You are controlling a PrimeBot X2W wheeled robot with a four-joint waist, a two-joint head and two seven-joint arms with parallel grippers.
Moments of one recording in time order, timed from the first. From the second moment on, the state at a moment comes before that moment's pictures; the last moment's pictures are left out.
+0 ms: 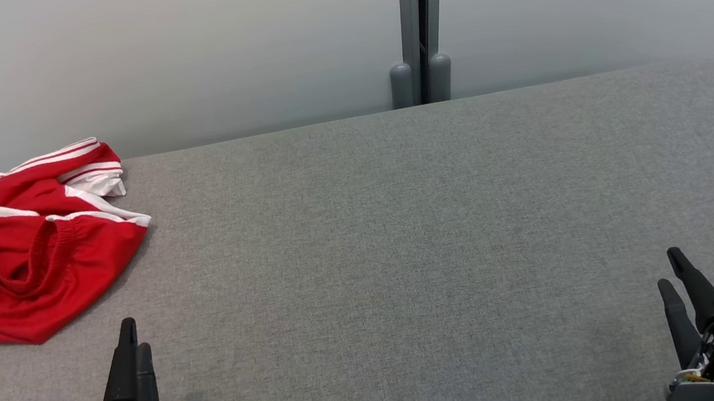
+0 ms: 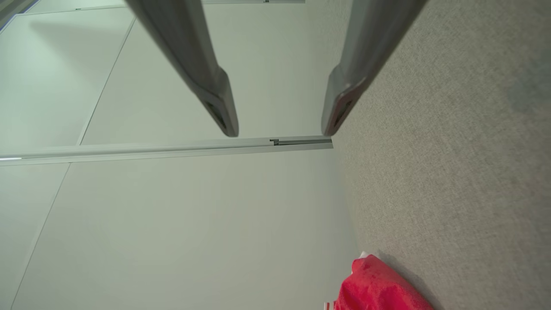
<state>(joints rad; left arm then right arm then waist) -0.04 0.03 0.08 0.28 -1.60 -0.13 0.08 -0.05 -0.03 -0.09 0.29 1.61 0.13 0.09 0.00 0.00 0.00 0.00</state>
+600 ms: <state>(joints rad) -0.02 0.03 0.04 0.21 -1.47 -0.12 0.00 -0.05 -0.03 -0.06 0.25 1.46 0.13 0.00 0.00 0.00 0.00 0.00</state>
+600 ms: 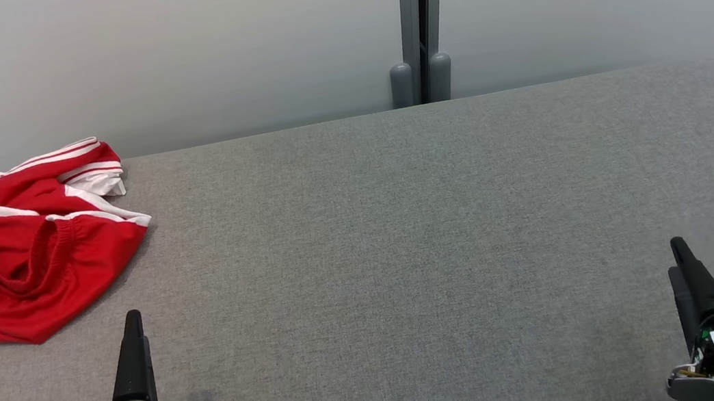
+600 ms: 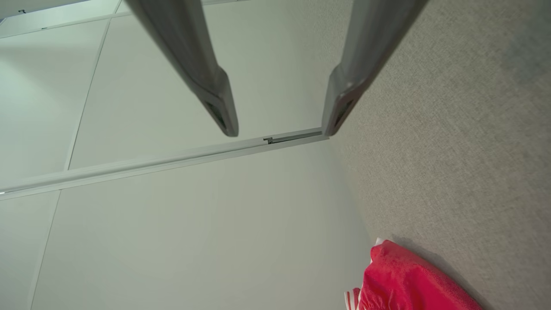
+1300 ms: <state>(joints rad) -0.02 0.04 -0.04 0.10 -1.07 -0.05 -0.07 -0.04 -0.03 -0.05 0.13 1.07 0.13 -0.07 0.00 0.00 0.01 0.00</state>
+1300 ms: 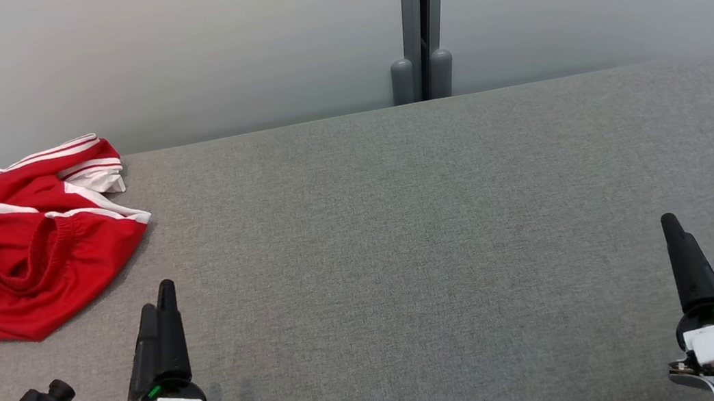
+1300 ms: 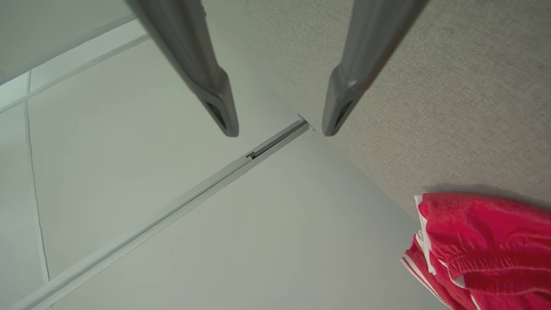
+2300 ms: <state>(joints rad) 0.00 0.04 -0.10 0.10 -0.56 0.04 -0.16 -0.02 -0.04 0.03 0.06 0.56 0.13 -0.16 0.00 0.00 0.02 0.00</state>
